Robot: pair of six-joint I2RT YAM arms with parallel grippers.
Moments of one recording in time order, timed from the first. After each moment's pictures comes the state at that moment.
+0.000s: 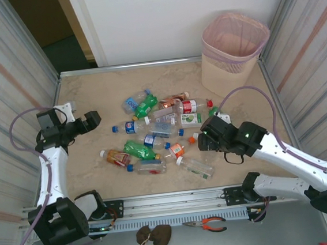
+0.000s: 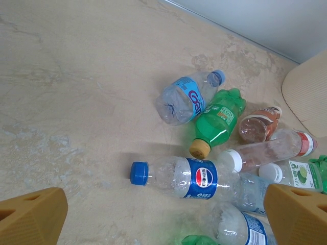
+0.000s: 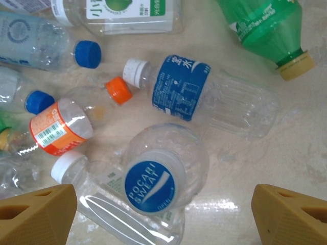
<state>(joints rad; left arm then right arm) 0.29 1.06 0.84 -0.50 0.58 -0.14 0.91 0.98 0.98 -1.14 0.34 0.90</state>
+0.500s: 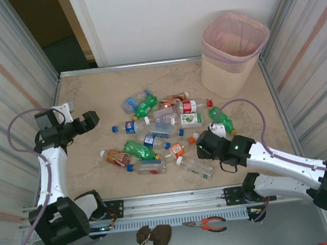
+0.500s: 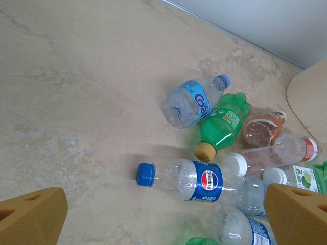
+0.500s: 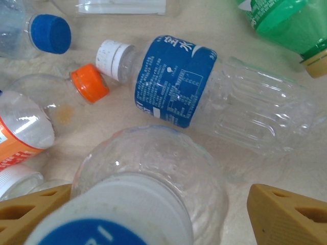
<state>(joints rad) 0.31 1.06 0.84 -0.50 0.58 -0.14 0.98 0.97 0.70 -0.89 0.43 0.91</state>
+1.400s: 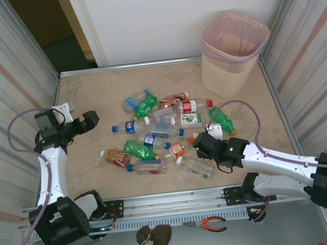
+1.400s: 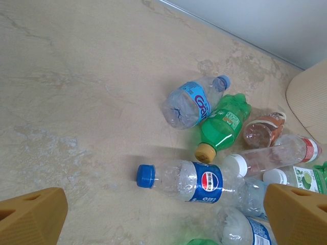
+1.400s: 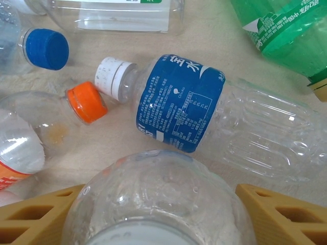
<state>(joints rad) 0.31 1.06 0.84 -0.49 0.58 -0.14 0.99 1.01 0.65 -0.77 0.50 0.88</state>
